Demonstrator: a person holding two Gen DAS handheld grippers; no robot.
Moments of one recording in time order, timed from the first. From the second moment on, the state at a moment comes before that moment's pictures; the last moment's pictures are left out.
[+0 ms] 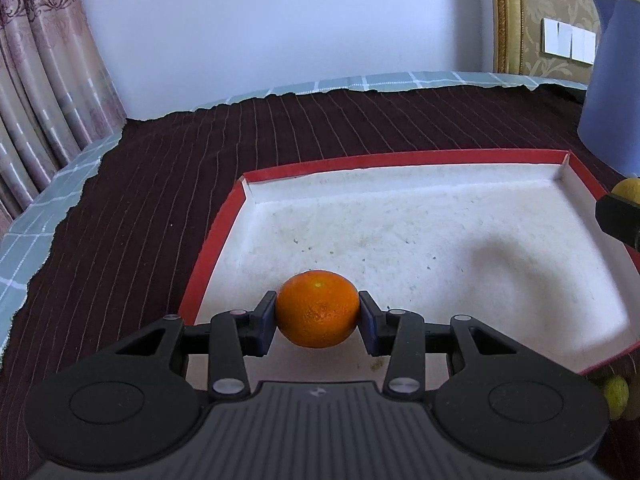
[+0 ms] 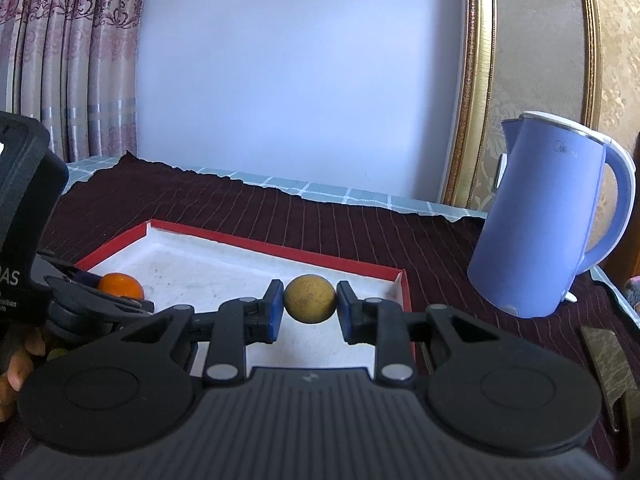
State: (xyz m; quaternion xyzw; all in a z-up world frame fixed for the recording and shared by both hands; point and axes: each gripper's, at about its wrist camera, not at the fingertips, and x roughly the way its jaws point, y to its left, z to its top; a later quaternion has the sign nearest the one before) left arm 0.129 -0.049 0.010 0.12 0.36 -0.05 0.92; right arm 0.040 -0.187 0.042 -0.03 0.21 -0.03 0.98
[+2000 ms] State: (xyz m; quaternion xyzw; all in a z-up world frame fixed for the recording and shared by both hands) left arm 0.195 -0.096 0.011 0.14 0.33 -0.08 0.93; right arm 0.125 -0.220 0.021 0.02 0.22 -0.04 0.97
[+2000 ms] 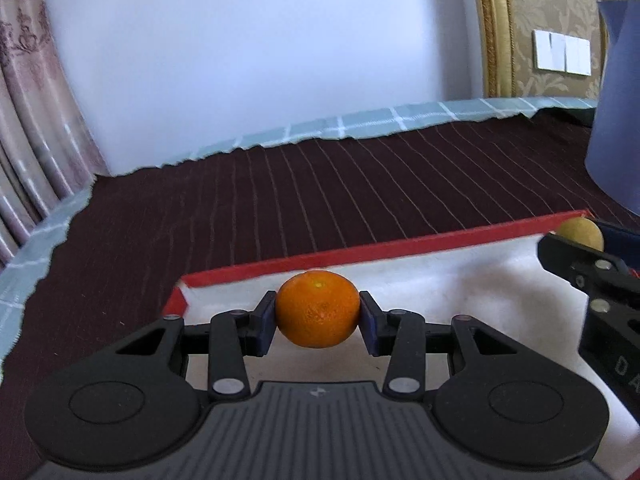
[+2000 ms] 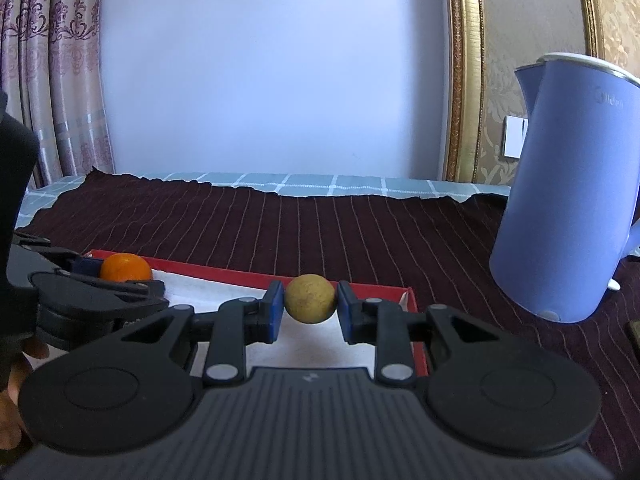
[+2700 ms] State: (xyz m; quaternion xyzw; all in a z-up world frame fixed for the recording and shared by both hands) left arm 0.193 -0.092 0.009 0.14 0.32 -0.06 0.94; right arm 0.126 -0.223 0.019 0.03 0.23 -0.04 0.97
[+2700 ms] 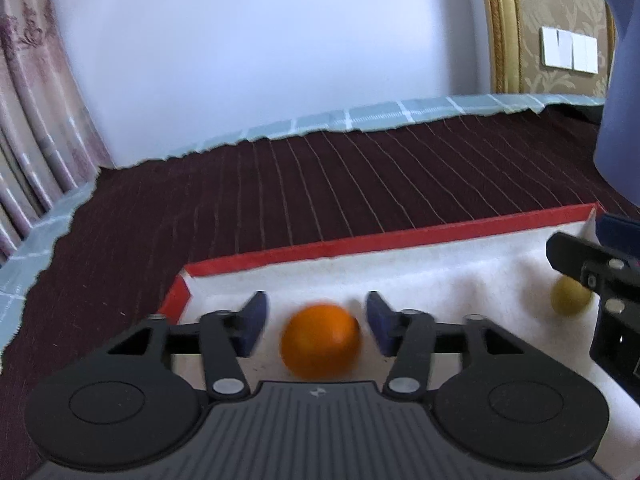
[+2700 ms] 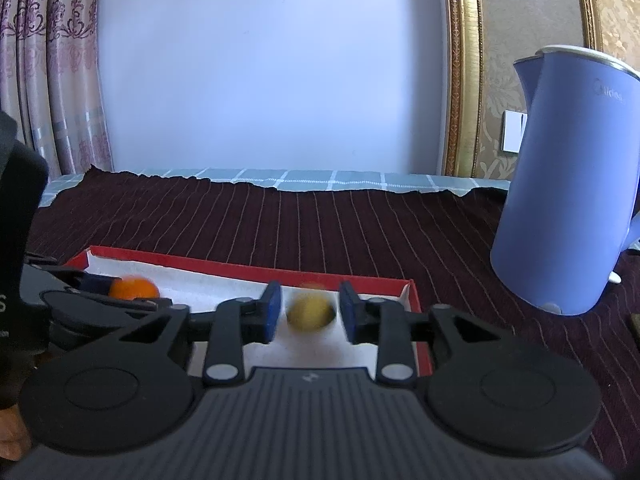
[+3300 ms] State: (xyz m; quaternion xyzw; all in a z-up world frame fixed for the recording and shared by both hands) left arm 0.183 -0.087 0.015 0.14 0.33 -0.05 0.93; right arm 0.118 -0.225 0.019 0.03 0.22 -0.04 0.97
